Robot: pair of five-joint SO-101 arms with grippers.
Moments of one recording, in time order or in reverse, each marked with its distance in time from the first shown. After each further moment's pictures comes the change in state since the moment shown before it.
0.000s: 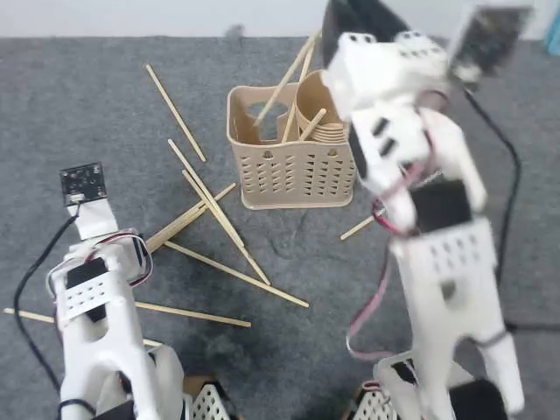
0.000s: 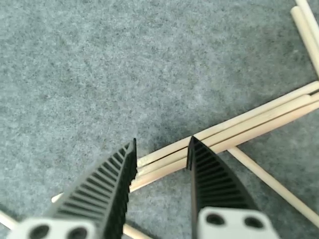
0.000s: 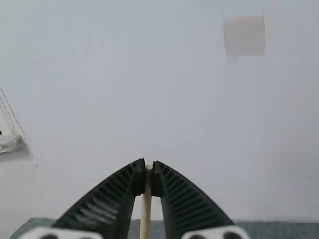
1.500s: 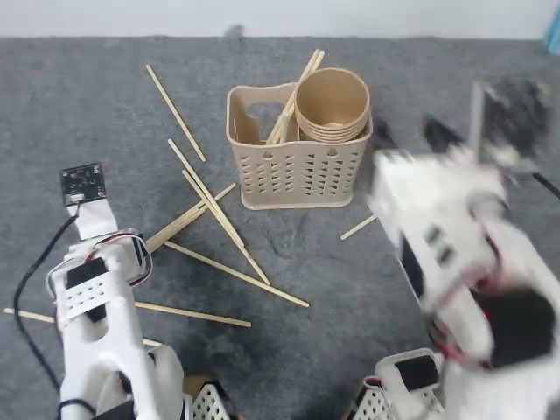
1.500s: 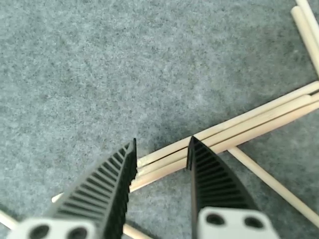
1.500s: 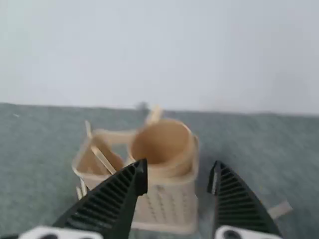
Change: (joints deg) left arm 0.0 0.0 0.0 0.0 0.0; right arm 5.0 -25.8 -3.0 54.2 10.9
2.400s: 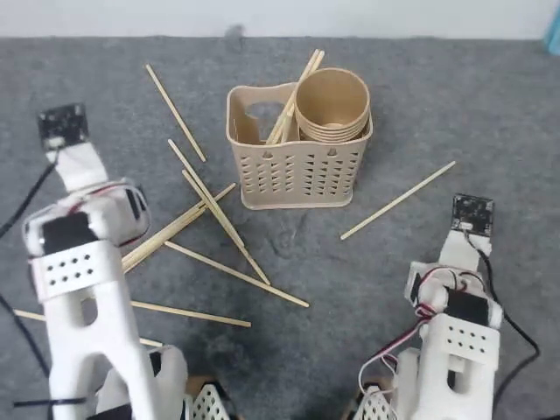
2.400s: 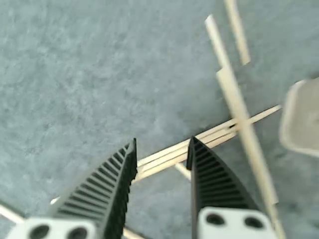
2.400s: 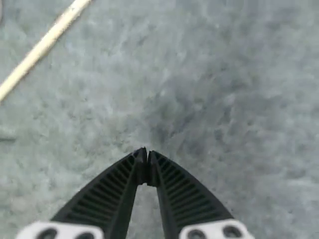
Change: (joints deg) left arm 8.8 0.0 -31.4 28.0 10.5; right arm 27.3 -11.6 77.5 -25.3 12.0
